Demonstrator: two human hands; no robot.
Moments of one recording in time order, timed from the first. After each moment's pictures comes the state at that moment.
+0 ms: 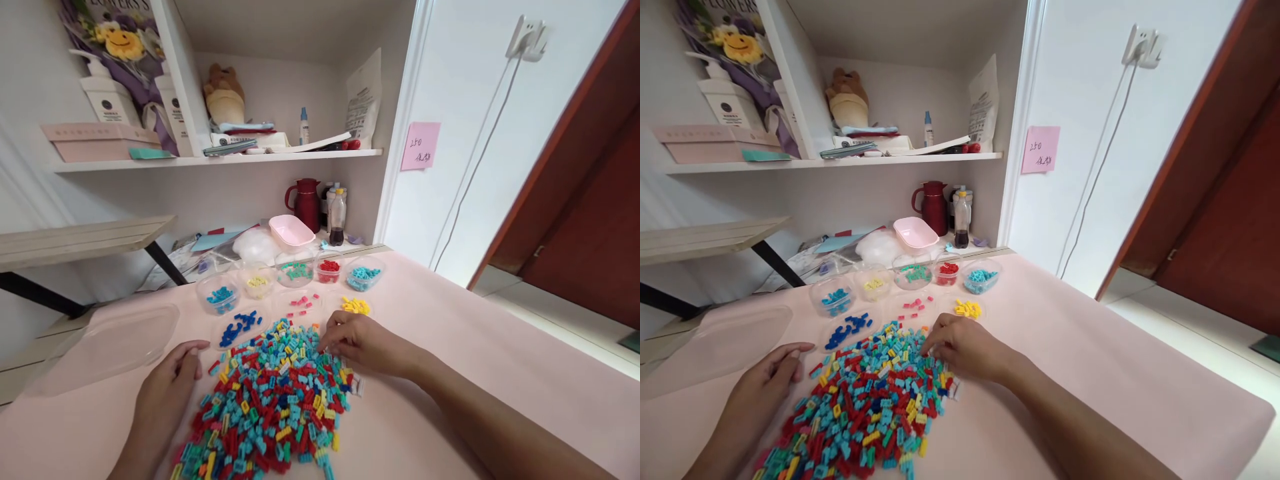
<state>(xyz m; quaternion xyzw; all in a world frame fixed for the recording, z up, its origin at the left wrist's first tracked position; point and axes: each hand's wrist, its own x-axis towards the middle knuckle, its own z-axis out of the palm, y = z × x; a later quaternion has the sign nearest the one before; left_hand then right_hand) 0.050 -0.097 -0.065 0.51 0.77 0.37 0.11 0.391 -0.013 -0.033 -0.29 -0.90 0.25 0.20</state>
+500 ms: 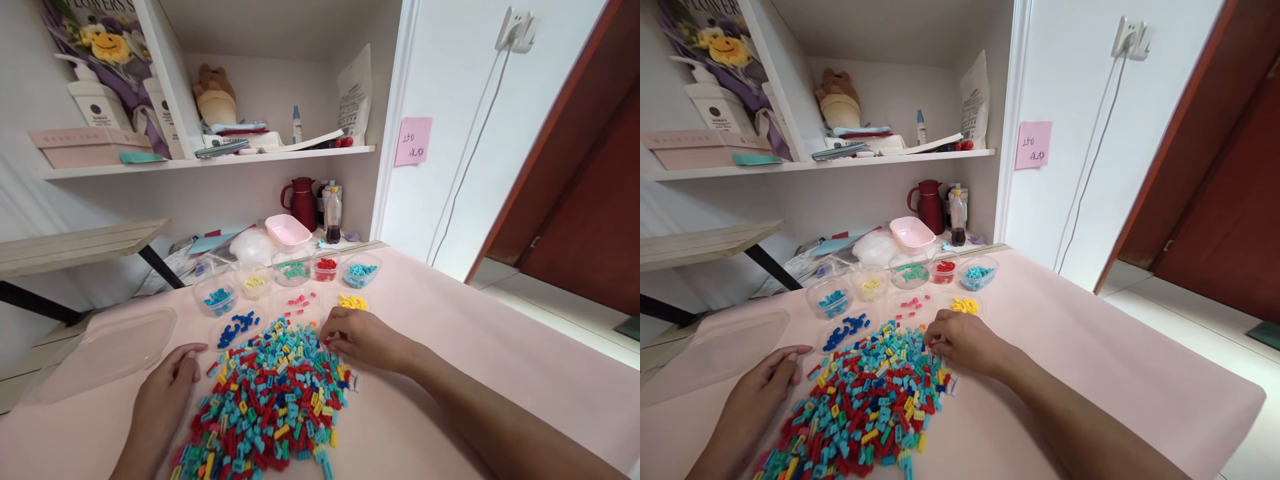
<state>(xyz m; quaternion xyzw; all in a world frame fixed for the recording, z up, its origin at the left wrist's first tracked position) 0.053 -0.099 -0.060 0.52 0.76 0.38 0.10 0.394 -0.010 -0.035 -0.32 -0.91 0.17 0.19</state>
